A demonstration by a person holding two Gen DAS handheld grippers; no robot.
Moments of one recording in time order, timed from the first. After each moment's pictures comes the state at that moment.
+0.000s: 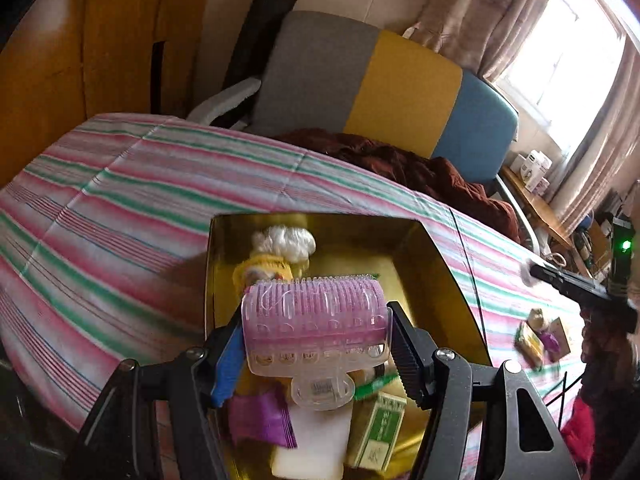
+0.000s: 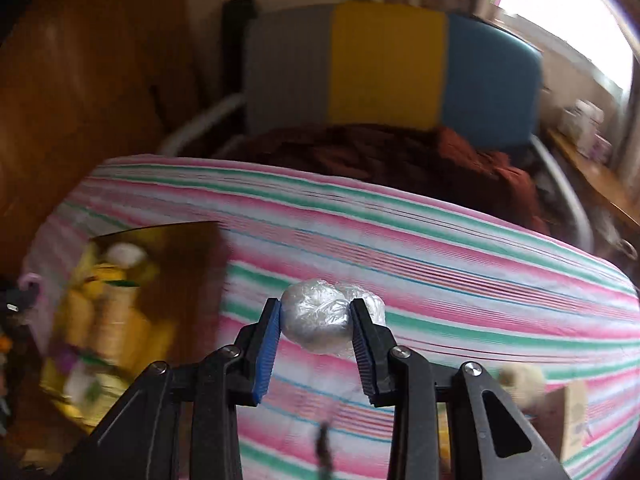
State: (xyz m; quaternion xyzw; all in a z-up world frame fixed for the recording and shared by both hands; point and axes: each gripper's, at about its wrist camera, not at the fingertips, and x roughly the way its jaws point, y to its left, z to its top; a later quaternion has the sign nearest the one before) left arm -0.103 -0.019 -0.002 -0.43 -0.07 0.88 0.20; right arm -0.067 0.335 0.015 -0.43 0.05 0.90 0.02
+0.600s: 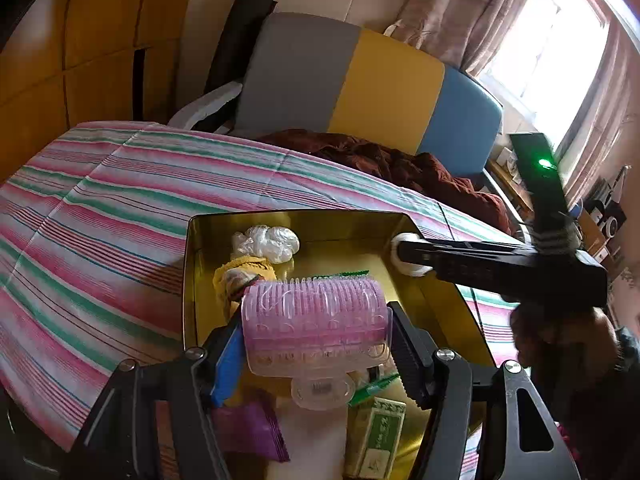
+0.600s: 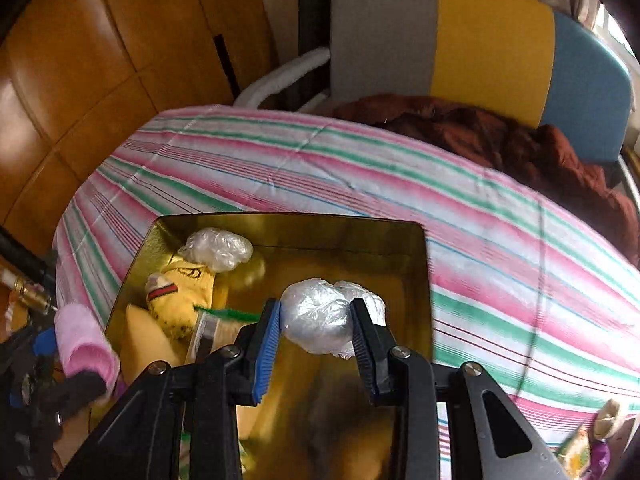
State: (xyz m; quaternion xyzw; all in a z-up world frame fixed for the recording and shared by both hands) left arm -0.111 -0.009 -0.014 -0.41 -0.06 0.88 0.22; right arm -0.169 0.194 -0.033 -0.49 0.04 0.87 -0.07
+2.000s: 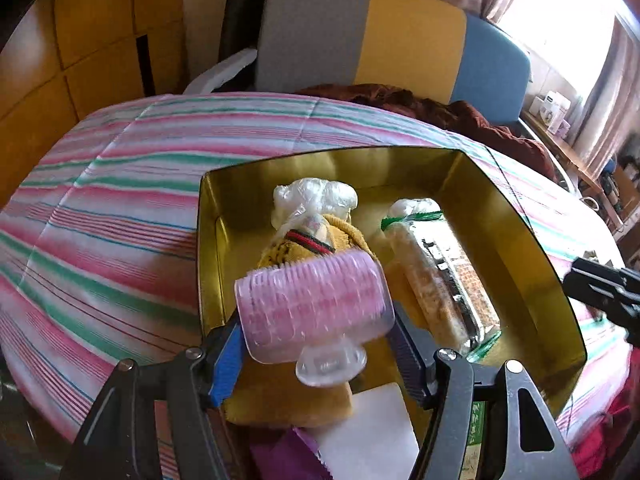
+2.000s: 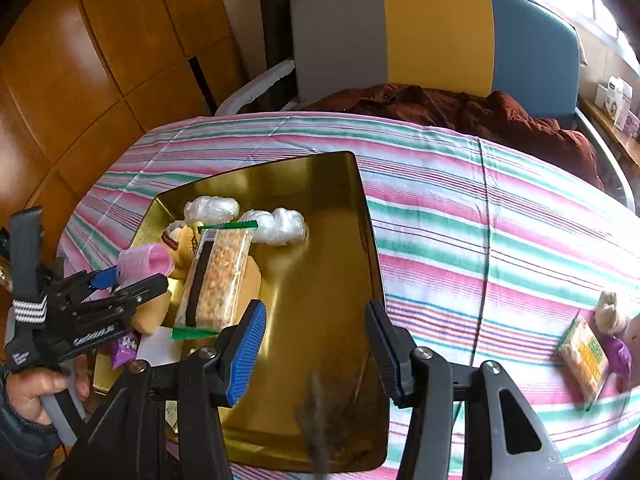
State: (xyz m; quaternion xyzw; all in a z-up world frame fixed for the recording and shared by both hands) left arm -0.124 -0.004 -0.070 -0.46 0.02 0.87 0.18; right arm -0.050 0.216 -0.024 -0.46 0.09 0.88 -0.02
